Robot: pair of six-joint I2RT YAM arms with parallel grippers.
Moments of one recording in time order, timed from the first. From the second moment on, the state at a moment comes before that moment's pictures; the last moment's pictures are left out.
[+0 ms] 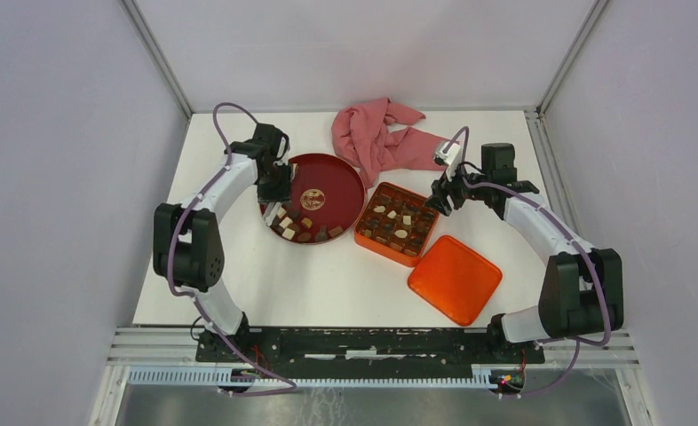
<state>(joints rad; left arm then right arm) -0.22 1.73 1.36 -0.86 0.02 -0.18 0.11 1.44 0.98 -0.32 -0.77 -0.62</state>
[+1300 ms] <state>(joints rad) -0.19 1.88 1.51 -0.90 0.09 -0.12 0.11 1.40 0.91 -0.18 -0.65 -0.47</state>
